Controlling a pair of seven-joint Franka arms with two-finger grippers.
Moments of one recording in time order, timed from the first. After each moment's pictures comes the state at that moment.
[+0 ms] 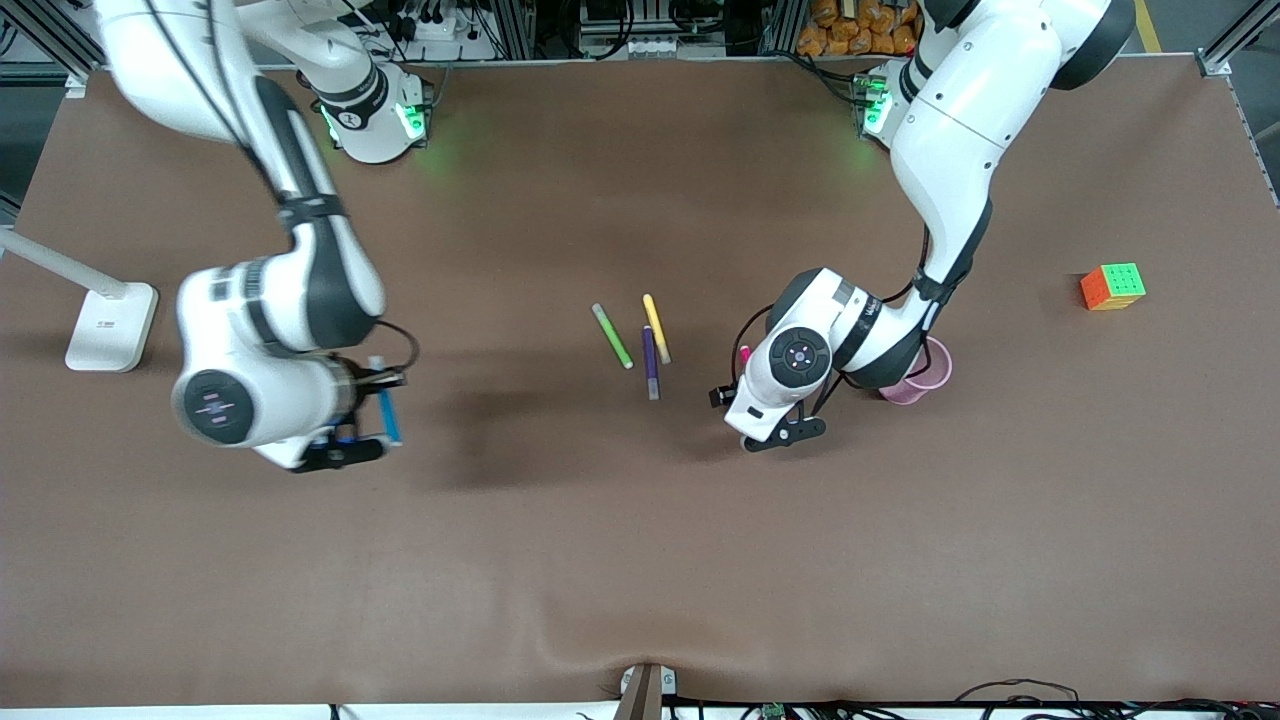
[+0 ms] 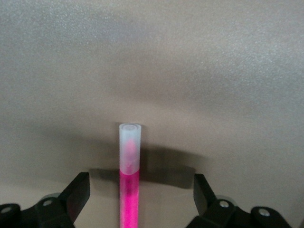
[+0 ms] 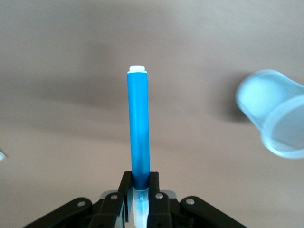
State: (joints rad) left arm -0.30 0.77 -0.29 -1.64 0.14 2.25 -0.86; right arm 0.29 0.54 -0.12 -1.44 0.10 1.56 -0.01
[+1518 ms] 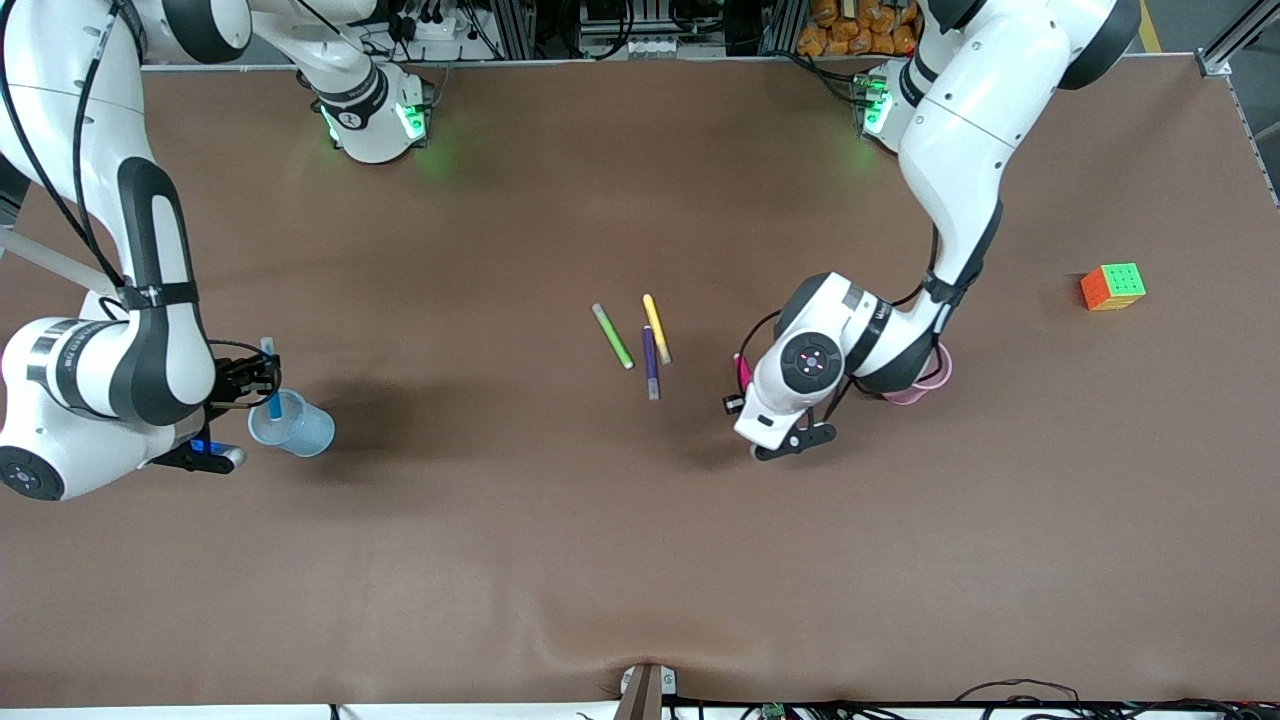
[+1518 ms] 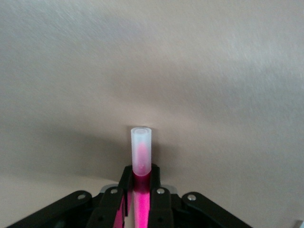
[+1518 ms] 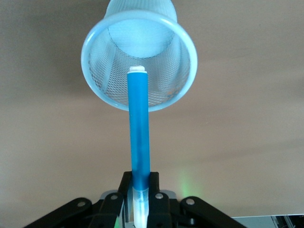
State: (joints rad) left arm -0.27 0.76 -0.28 -1.62 0.14 2.24 -0.88; right arm 0.00 0.67 -0.12 -1.37 0.10 1.38 0.01
